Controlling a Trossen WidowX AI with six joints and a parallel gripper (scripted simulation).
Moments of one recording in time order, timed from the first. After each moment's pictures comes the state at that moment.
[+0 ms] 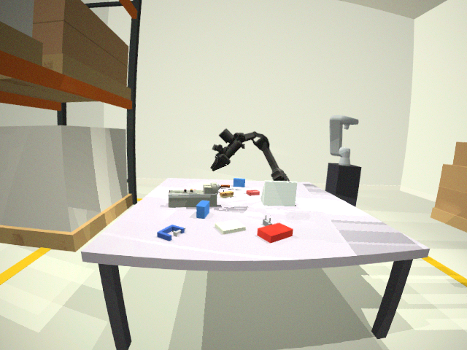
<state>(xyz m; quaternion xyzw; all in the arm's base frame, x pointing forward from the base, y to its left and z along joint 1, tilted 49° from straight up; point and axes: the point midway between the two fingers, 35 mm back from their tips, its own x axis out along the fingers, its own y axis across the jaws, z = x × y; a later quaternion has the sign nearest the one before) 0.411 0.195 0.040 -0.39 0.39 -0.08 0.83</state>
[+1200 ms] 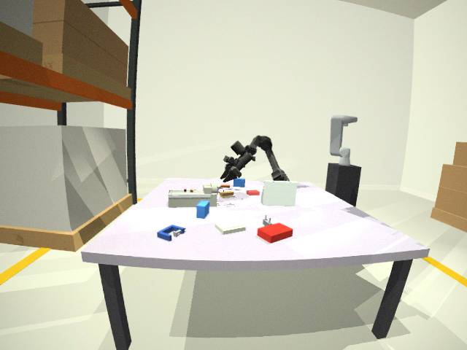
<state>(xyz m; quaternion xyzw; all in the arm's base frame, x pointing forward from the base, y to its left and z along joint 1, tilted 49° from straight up) 0.354 0.147 0.002 -0.40 0.38 -0.07 0.83</state>
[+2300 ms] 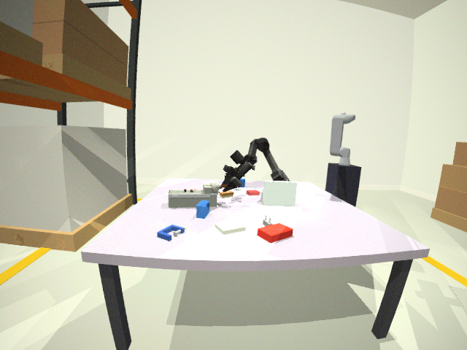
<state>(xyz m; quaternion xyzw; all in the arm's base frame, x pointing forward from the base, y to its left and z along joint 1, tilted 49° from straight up) 0.354 0.108 -0.032 -0.41 0.38 -0.07 0.83</state>
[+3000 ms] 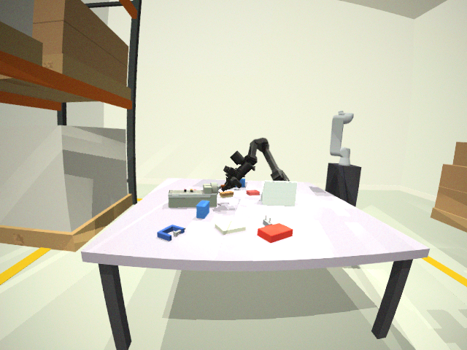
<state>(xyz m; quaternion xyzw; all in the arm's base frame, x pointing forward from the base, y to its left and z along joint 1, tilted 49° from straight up) 0.352 0.106 -0.036 -0.41 0.38 -0.07 0.83</state>
